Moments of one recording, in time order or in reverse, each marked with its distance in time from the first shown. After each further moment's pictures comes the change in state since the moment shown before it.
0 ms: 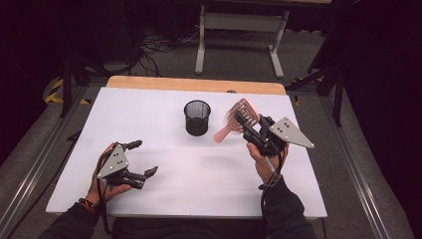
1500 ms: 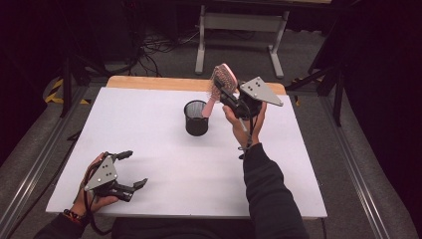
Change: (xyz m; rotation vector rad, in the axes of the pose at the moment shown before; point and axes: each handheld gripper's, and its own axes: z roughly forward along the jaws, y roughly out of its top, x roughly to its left) left arm -0.007 -0.019 -0.026 0.053 -0.026 0.021; right arm 0.004 0.034 0.099 0.018 -0.045 -0.034
